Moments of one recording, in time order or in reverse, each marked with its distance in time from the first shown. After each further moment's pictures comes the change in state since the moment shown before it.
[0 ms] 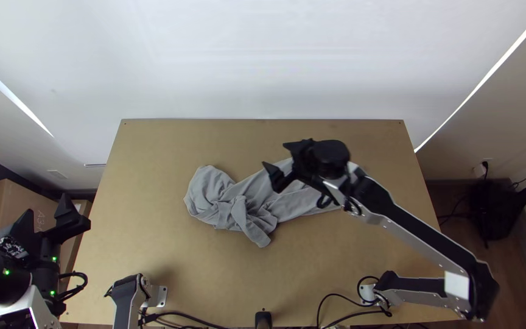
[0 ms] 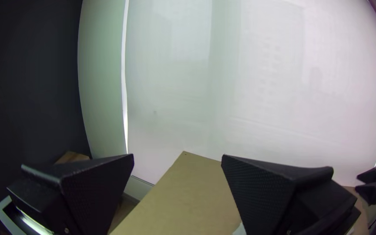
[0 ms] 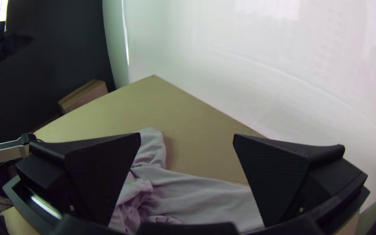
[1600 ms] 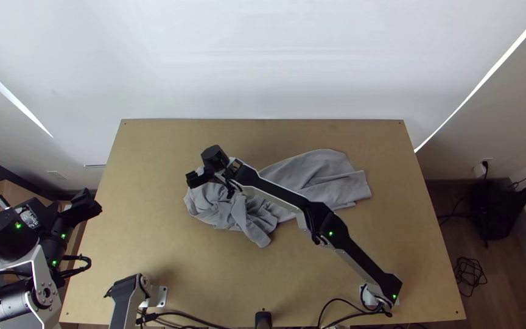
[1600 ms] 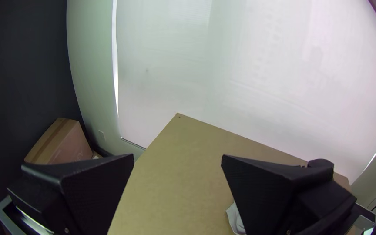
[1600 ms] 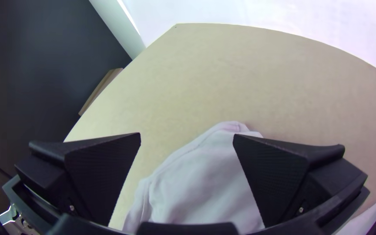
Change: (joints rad) left arm 0.027 0.139 -0.019 -0.085 0.079 -0.040; right arm 0.161 1.133 0.996 -0.032 -0.090 0.434
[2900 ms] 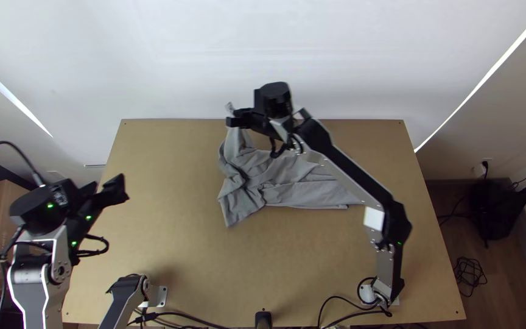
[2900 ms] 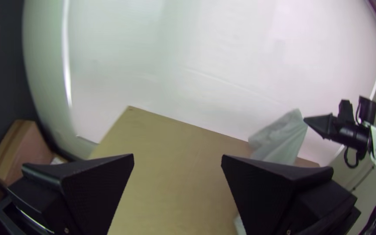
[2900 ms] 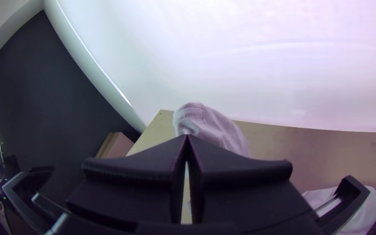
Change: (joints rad) left arm -0.283 0.065 -0.144 0.214 0.056 -0.111; right arm -0.216 -0.545 -0.158 -0.183 0.011 0.061
